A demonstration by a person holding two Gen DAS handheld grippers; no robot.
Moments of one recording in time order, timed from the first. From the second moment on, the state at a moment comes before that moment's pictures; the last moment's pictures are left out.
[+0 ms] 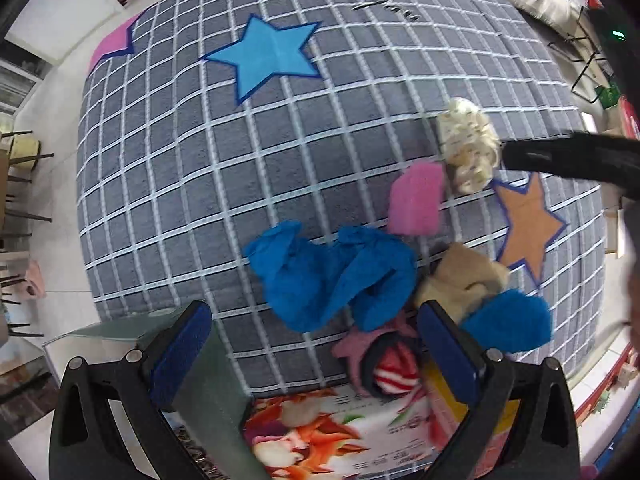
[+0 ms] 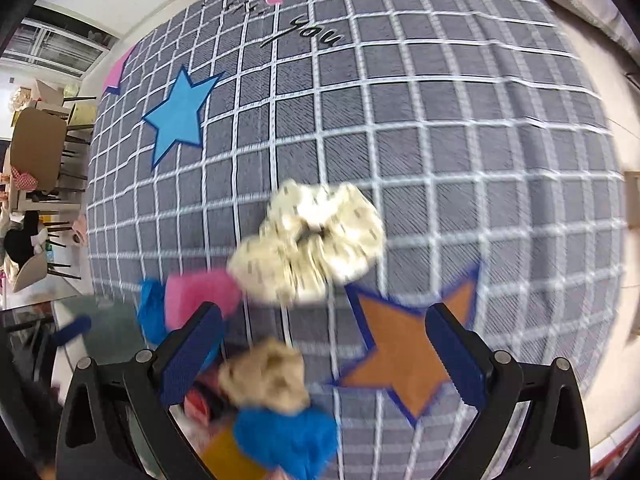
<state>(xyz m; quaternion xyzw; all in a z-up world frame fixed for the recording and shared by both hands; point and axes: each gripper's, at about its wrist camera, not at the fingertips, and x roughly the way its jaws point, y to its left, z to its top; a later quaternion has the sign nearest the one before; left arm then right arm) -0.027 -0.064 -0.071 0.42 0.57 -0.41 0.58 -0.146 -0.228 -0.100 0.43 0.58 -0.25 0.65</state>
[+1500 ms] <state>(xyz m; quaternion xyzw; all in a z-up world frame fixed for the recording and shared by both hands) -0.029 -0.149 -0.156 0.40 0.62 -0.37 0.56 -0.153 -0.259 -0.139 0.29 0.61 -0.30 0.67</state>
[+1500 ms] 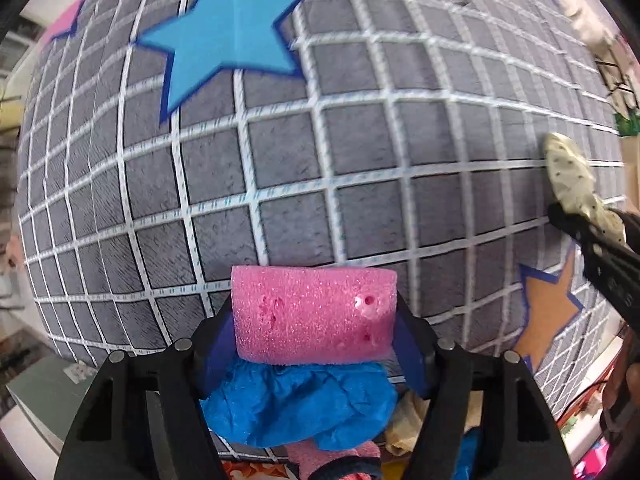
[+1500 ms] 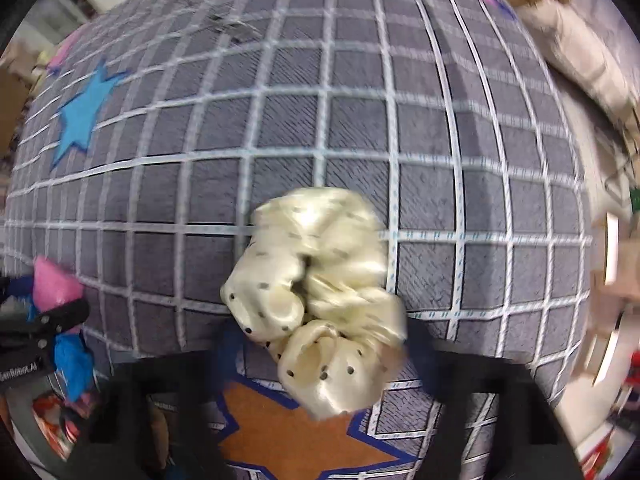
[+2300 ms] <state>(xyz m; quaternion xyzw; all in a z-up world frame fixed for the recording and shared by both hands) -0.097 0.030 0.011 0.38 0.51 -0.48 0.61 -0.294 -0.103 -0.031 0.39 0.56 -0.25 0.69</state>
